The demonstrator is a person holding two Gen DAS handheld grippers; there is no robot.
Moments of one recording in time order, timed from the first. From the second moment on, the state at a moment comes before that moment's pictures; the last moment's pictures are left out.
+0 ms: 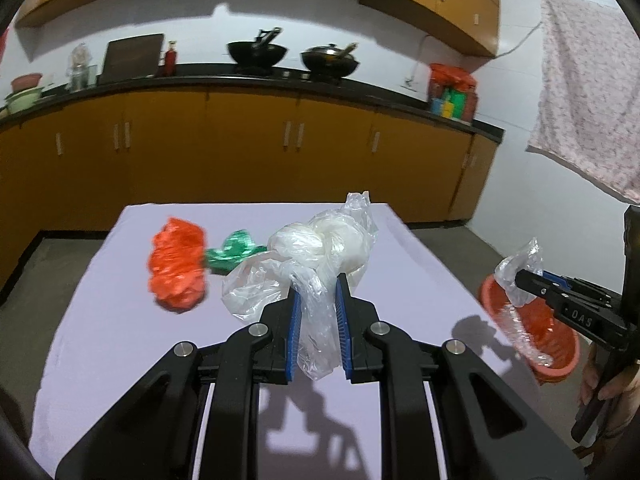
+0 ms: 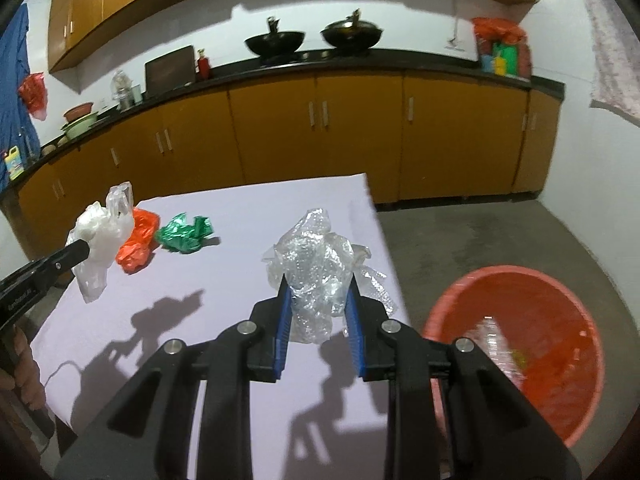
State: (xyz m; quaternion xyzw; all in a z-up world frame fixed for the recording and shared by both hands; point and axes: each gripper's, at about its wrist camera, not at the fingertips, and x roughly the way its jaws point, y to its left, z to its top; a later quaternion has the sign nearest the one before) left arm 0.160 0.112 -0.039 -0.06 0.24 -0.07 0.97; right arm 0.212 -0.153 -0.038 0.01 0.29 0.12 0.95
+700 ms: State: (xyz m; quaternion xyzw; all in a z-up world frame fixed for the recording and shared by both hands) left arm 0.176 -0.009 -0.026 -0.05 0.24 -0.19 0.95; right arm 0.164 -0.271 -0.020 0.04 0.24 0.01 0.97
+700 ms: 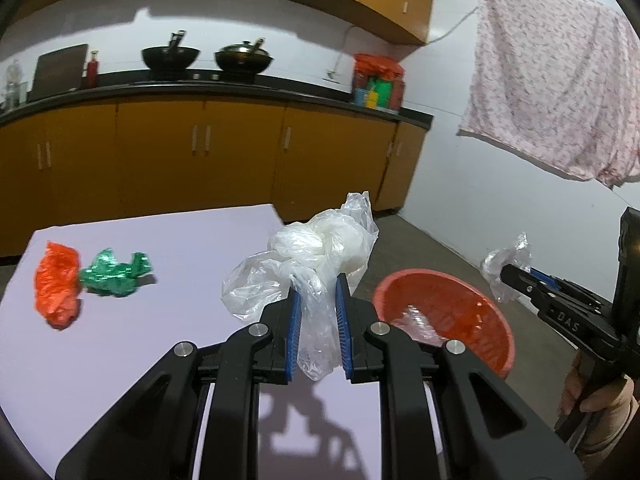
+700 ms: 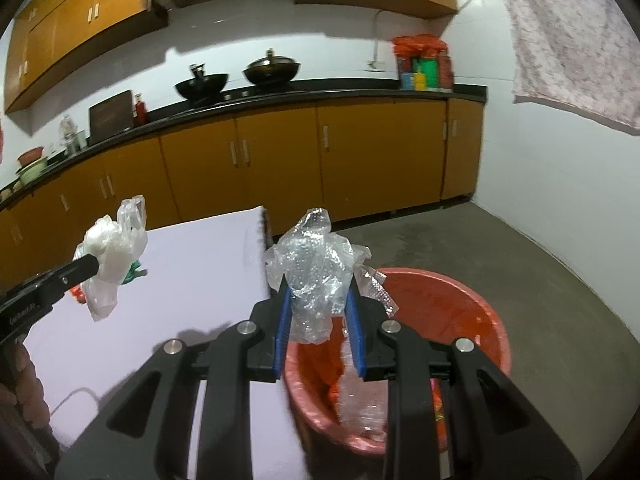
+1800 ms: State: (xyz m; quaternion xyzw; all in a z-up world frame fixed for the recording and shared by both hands) left arm 0.196 -0.132 -0.055 0.02 0.28 -0.29 0.92; right arm 0.162 -0.354 -0.041 0.08 0.24 -0.07 0.96
